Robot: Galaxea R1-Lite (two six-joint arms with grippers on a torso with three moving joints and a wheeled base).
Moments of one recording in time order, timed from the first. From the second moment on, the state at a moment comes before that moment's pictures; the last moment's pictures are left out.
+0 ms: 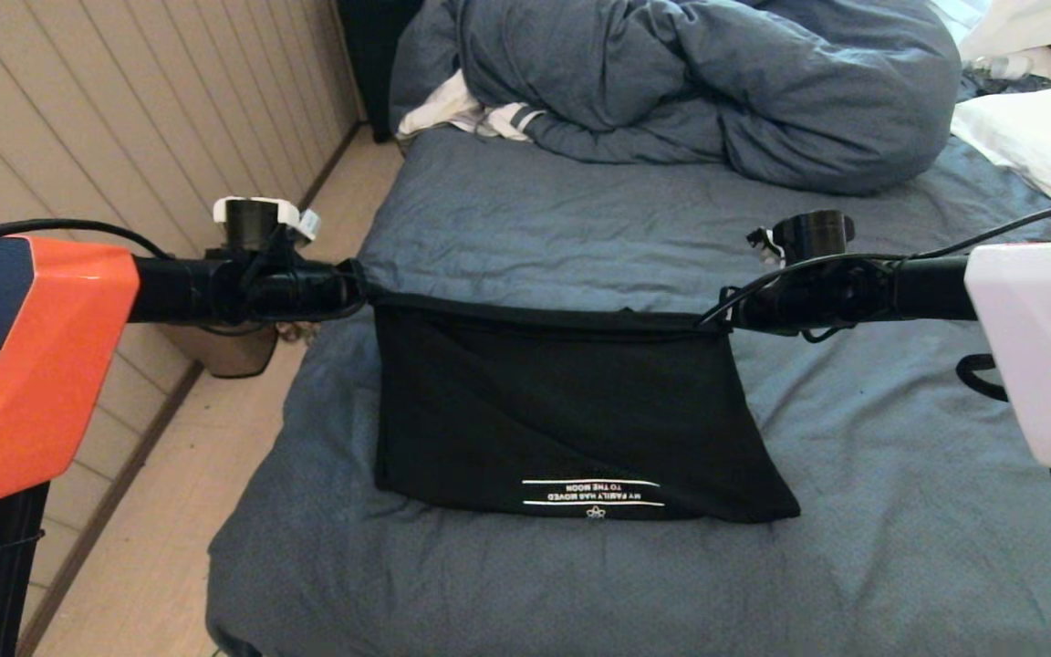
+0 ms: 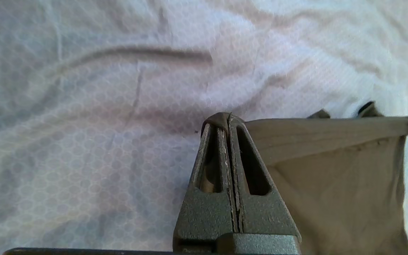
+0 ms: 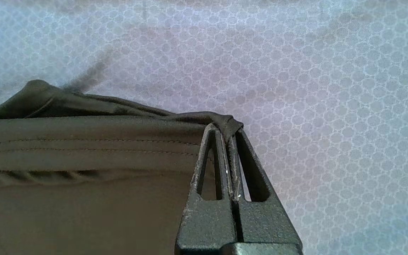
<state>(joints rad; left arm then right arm) -0.11 2.35 -1.90 -0.07 -0.45 -0.39 0.04 2.34 -1.96 0.13 0.10 0.18</state>
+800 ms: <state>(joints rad) -0.10 2.37 -1.90 -0.09 -0.46 -0.36 0.03 2.37 -1.96 0.09 0.10 0.17</state>
